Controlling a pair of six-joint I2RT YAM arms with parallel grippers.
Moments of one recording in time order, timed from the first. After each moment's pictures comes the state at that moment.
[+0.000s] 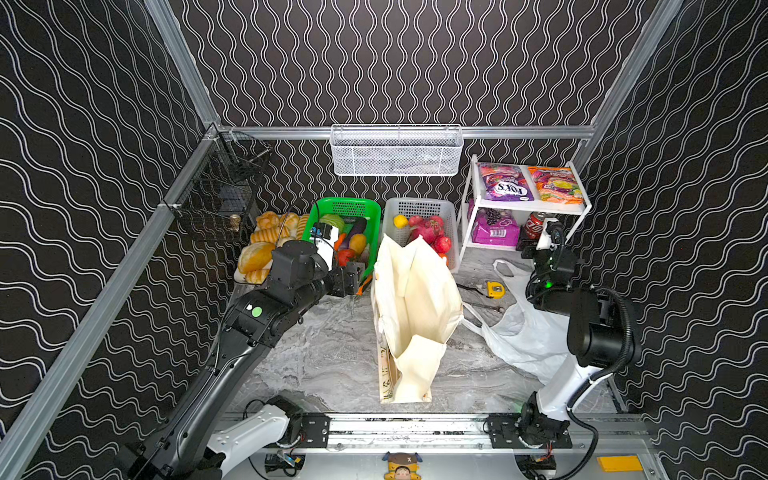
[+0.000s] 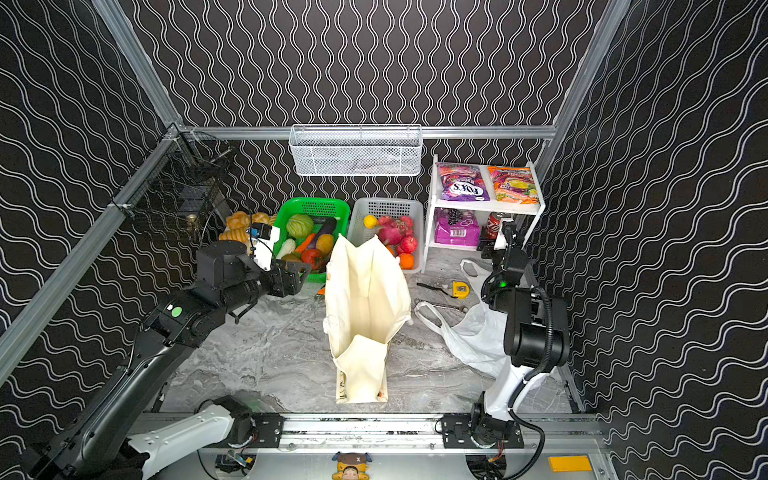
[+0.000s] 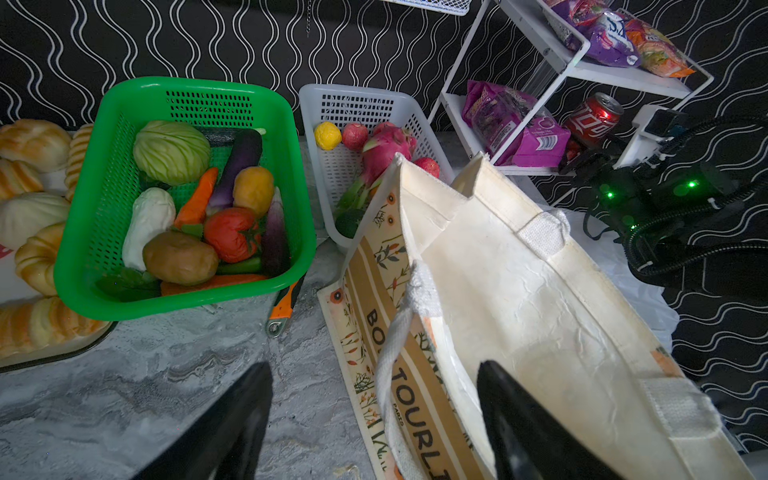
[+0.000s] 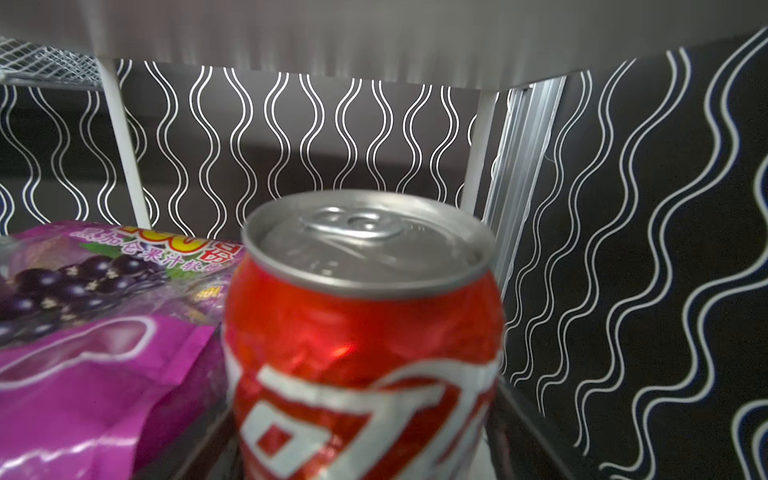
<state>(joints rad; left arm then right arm) -0.49 1.02 1.26 -0.72 0.03 -0.30 -0.22 1.83 0.88 1.07 -0.15 -0.07</state>
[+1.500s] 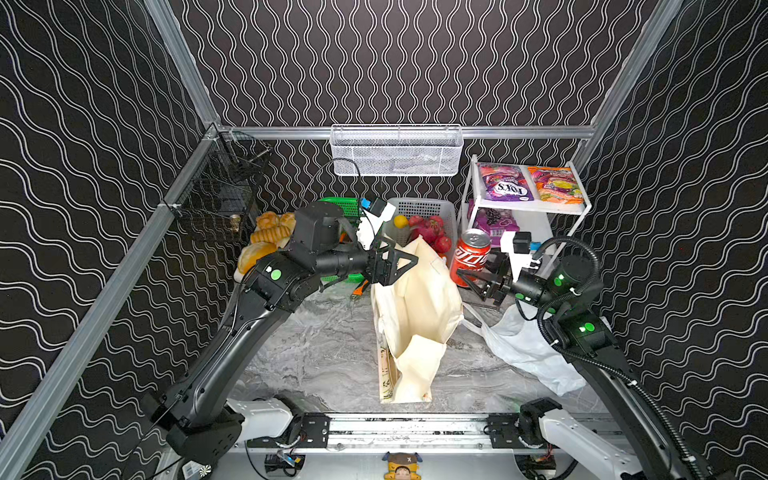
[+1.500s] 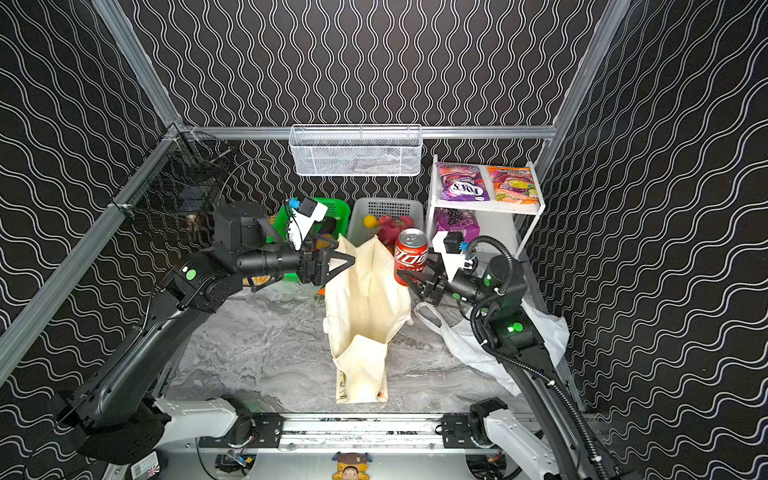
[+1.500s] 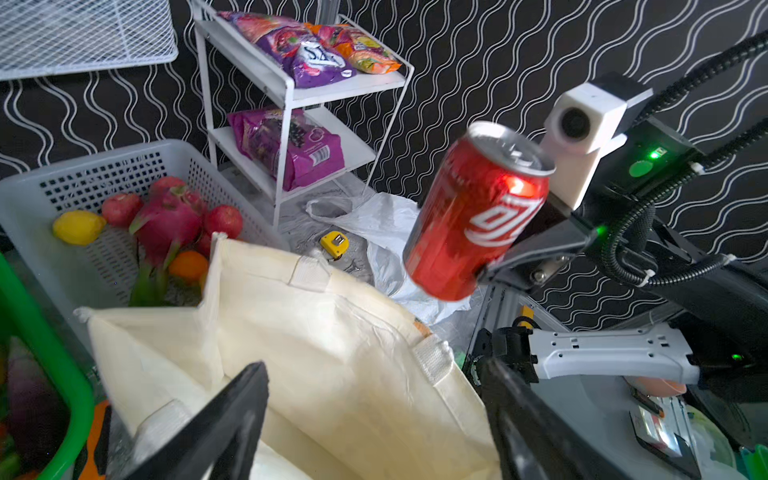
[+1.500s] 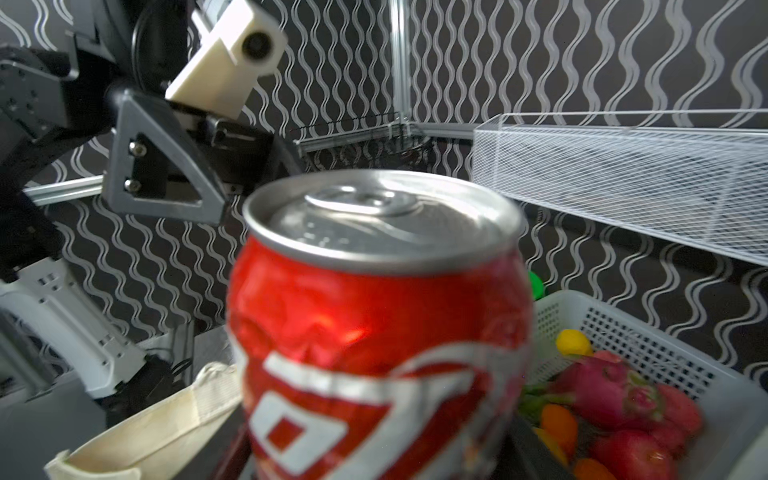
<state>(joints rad) -0.66 1.30 1.69 -0.74 0.46 -0.17 0.35 0.91 0.98 -0.07 -0.76 0.06</state>
